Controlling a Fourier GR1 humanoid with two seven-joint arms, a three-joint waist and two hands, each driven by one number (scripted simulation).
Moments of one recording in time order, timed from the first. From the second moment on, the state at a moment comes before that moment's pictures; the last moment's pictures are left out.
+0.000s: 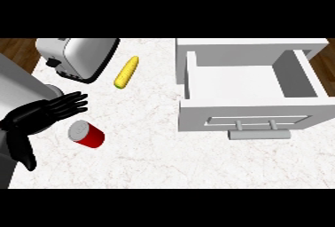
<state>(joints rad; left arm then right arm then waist) -0.39 0.48 0.16 -0.94 0.41 -1.19 0.08 0.45 -0.13 -0.56 -2.13 -0.44 0.39 0.06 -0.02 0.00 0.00</state>
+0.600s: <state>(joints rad) -0.43 0.45 0.18 -0.79 0.06 -1.10 -0.17 0.44 -0.12 -0.58 -2.14 -0.45 0.43 0.07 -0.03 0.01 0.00</state>
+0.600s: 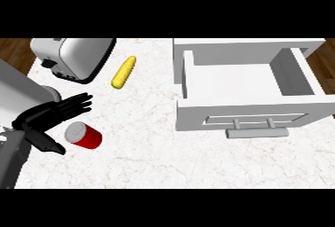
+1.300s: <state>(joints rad) -0.44 0.43 0.05 -0.62 -0.11 -0.95 -0.39 0.44 -0.14 -0.63 -2.16 -0.52 0.44 0.12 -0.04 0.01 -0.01</state>
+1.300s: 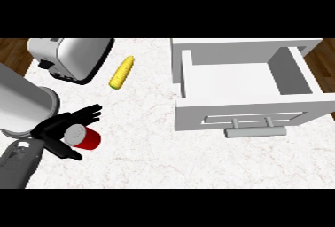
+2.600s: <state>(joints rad) -0.50 0.29 0.04 -0.50 0.09 -0.86 -0.34 0.49 -0.09 -0.64 -2.23 -0.54 0.44 0.17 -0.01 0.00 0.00</state>
